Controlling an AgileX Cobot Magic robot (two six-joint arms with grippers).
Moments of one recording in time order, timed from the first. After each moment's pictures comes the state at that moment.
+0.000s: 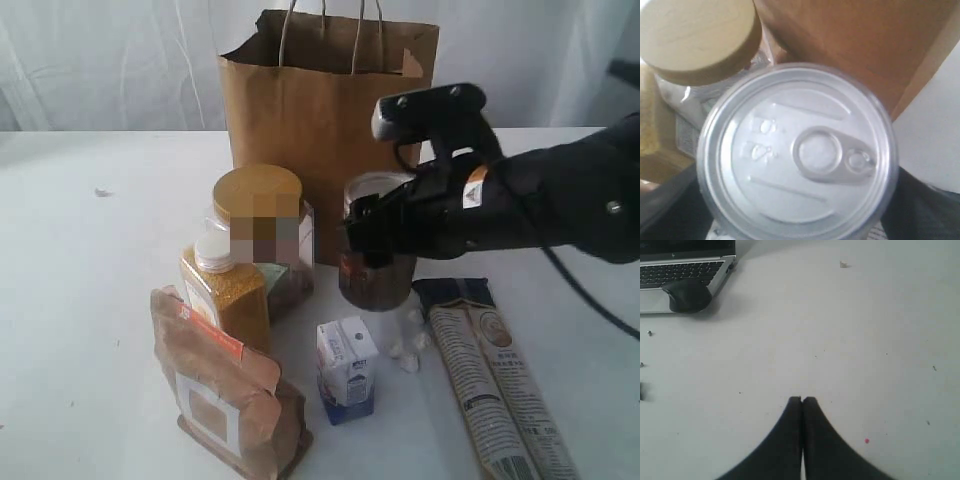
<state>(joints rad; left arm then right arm) 0.03 0.00 0.02 0.16 0.43 -0.09 0.59 1.40 -0.87 0.01 0.25 0.14</state>
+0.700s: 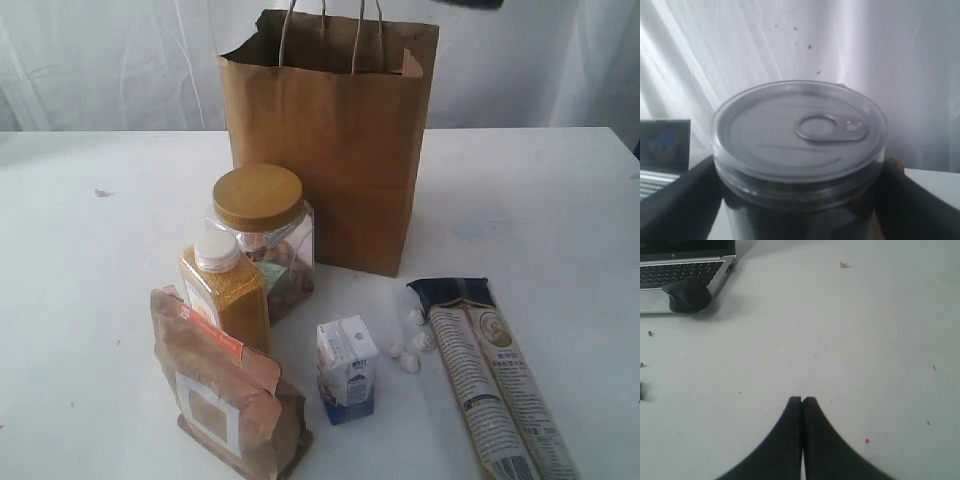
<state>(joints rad) 0.03 0.00 0.02 0.16 0.43 -0.09 0.40 1.20 -1.36 0.21 0.41 0.12</state>
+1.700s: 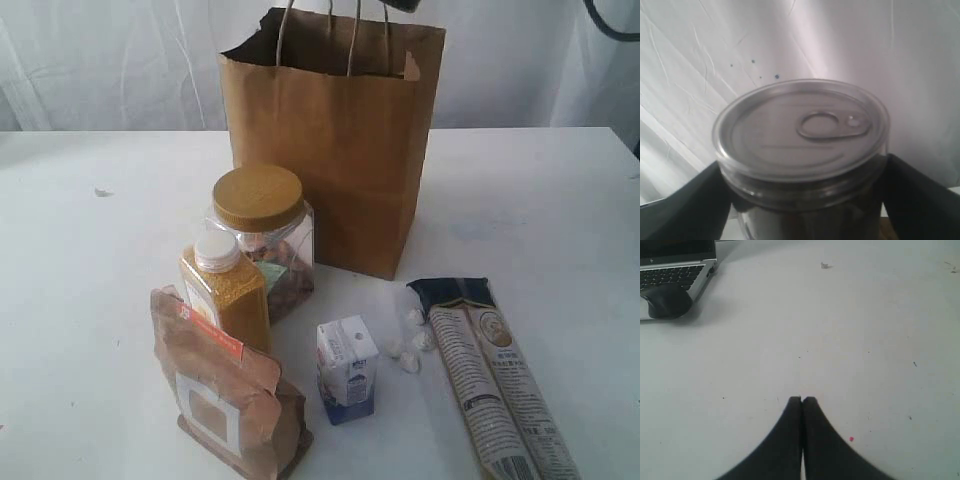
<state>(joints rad) -0.03 0.00 0.02 0.16 0.43 -0.09 0.34 1.61 -1.49 0.50 0.05 0.01</state>
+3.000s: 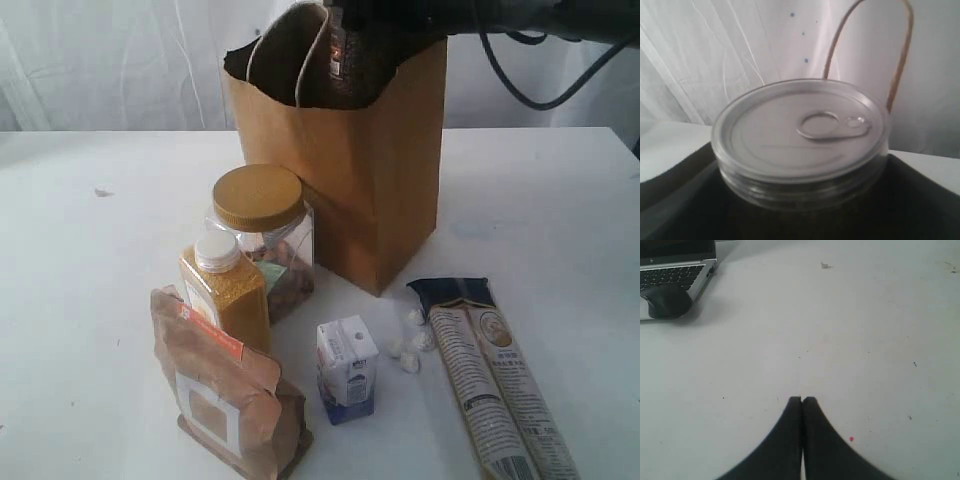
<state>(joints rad) -0.03 0.00 0.02 0.16 0.43 -0.09 0.41 1.75 -1.49 0.30 0.13 -0.14</state>
